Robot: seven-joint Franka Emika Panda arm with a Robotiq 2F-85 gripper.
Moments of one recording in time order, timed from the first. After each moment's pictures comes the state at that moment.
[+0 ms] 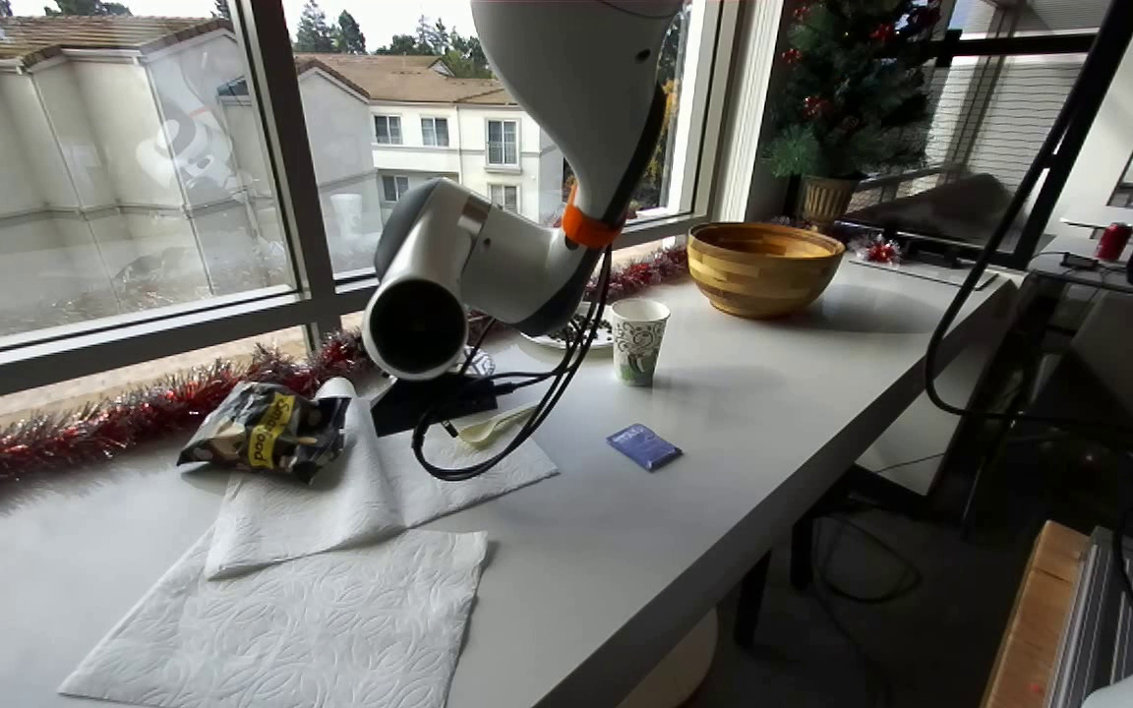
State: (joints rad) arm 0.64 0.86 -0.47 -1.65 -1.91 2.68 2.55
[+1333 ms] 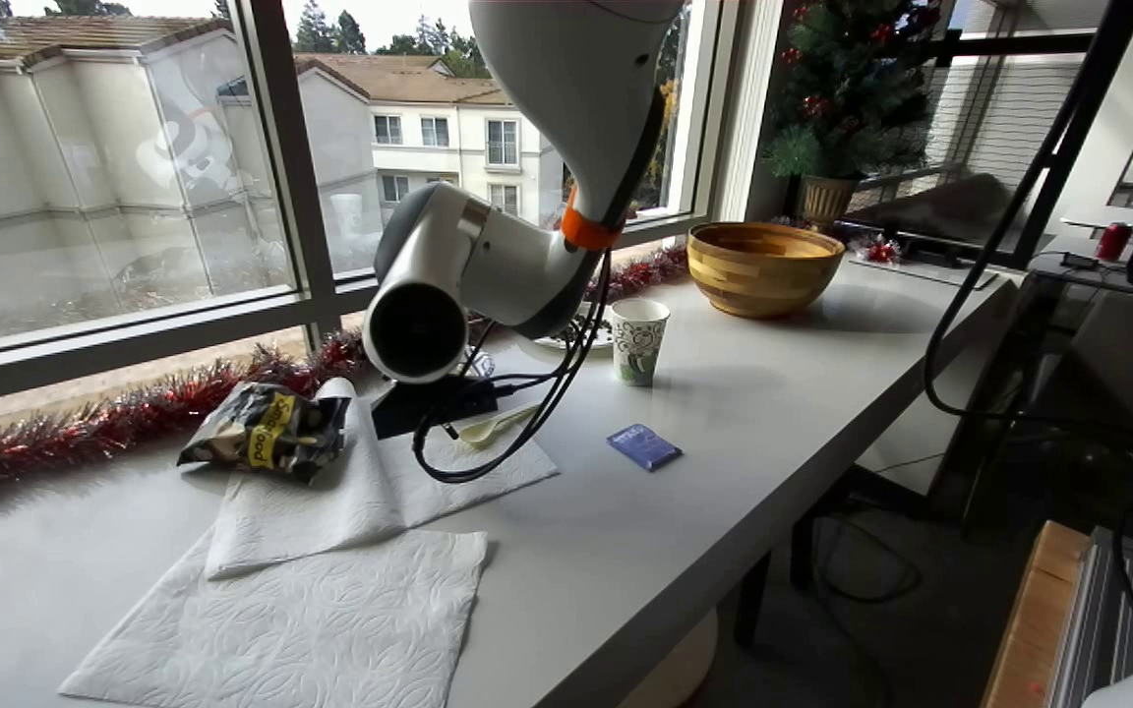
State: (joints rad) arm 0.64 0.86 -0.47 -1.65 -1.91 2.67 2.54
